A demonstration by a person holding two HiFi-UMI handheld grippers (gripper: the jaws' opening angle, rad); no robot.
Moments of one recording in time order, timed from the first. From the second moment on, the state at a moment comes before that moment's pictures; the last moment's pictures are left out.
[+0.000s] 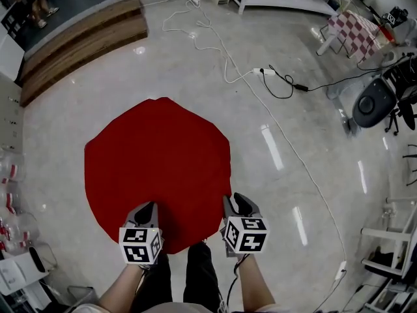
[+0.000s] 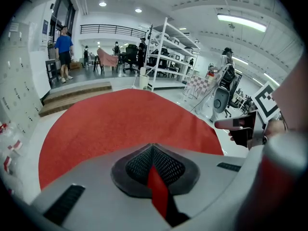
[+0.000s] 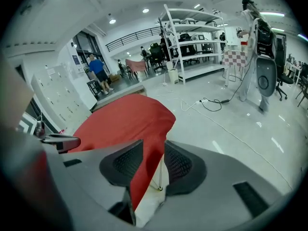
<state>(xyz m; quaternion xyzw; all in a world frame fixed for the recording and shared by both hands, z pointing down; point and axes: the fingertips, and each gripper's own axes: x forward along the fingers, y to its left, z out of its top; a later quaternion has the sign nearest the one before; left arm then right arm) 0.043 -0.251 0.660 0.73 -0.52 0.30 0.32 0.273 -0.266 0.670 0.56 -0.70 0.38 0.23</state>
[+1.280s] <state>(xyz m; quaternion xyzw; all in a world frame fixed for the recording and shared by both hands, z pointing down) 0.005 -0.236 0.654 0.69 -0.58 0.28 0.33 0.251 -0.287 0.690 0.52 -0.71 0.37 0.28</state>
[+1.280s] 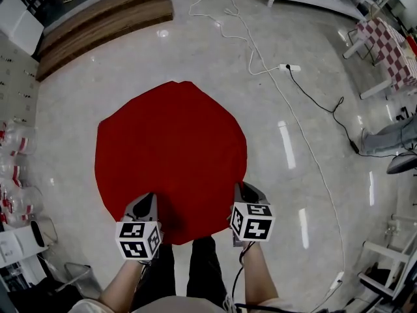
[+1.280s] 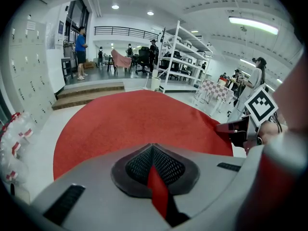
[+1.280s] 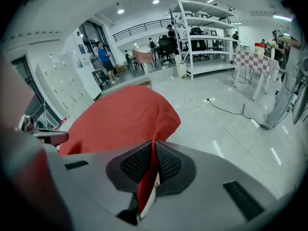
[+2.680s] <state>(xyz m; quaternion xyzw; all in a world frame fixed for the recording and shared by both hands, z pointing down) -0.121 -0.133 0.696 0.54 -0.65 0.06 0.54 0.167 -0.321 0.620 0.50 -0.74 0.30 0.34</state>
